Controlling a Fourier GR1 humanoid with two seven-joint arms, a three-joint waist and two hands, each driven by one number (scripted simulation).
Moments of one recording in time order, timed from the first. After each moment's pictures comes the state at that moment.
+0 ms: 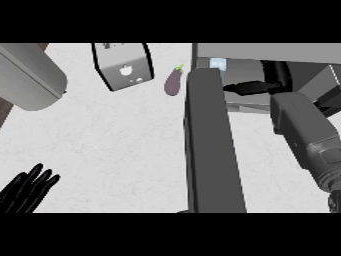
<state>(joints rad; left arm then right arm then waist) 0.42 0.11 0.15 -2.07 0.43 -0.75 0.02 -1.05 -0.26 -0.42 -0.10 0.21 -0.04 -0.75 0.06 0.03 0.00</state>
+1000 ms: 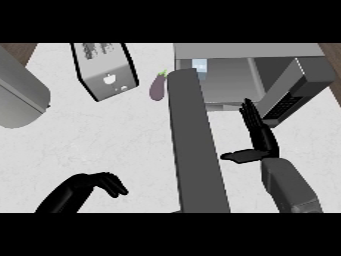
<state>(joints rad) 0.22 0.01 -0.06 -1.78 -0.02 -0.67 -0.15 -0.61 -0.11 -0.35 -0.24 0.17 0.21 -0.91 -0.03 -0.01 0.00</state>
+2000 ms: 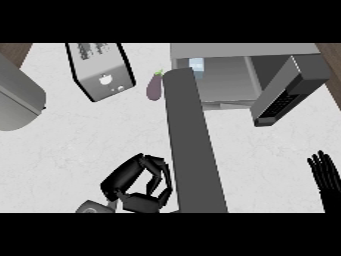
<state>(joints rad) -0.07 0.00 -0.32 -1.39 -0.26 -0.39 -0.30 0.04 -0.26 -0.30 -0.89 -0.01 0.39 -0.83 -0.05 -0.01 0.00</state>
